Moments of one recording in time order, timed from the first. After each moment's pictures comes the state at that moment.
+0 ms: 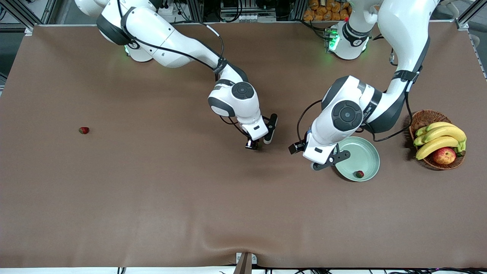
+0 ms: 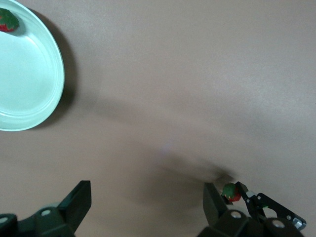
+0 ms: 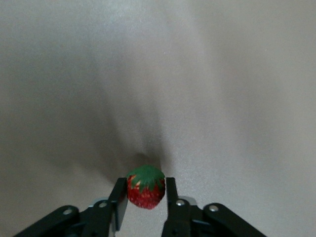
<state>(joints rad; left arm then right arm) -0.08 0.52 -0.47 -1.59 0.14 1.98 -0.93 0.54 0.90 0.36 -1.43 -0.53 2.48 -0.14</state>
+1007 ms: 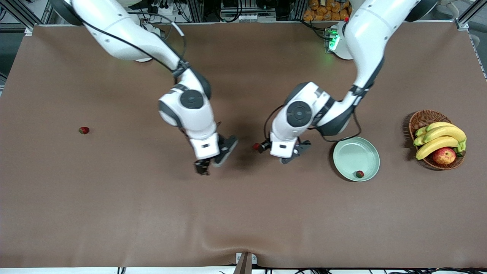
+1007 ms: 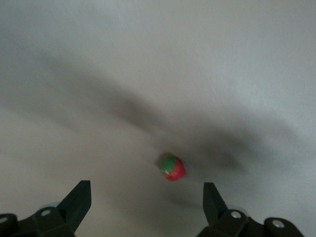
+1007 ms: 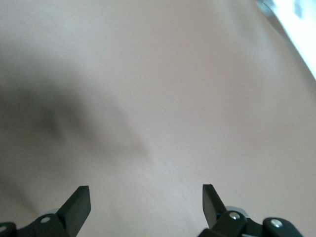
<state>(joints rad) -0.27 0.68 -0.46 -1.58 0.14 2.20 -1.37 0.24 0.63 0.36 -1.65 -0.56 2.46 -0.09</state>
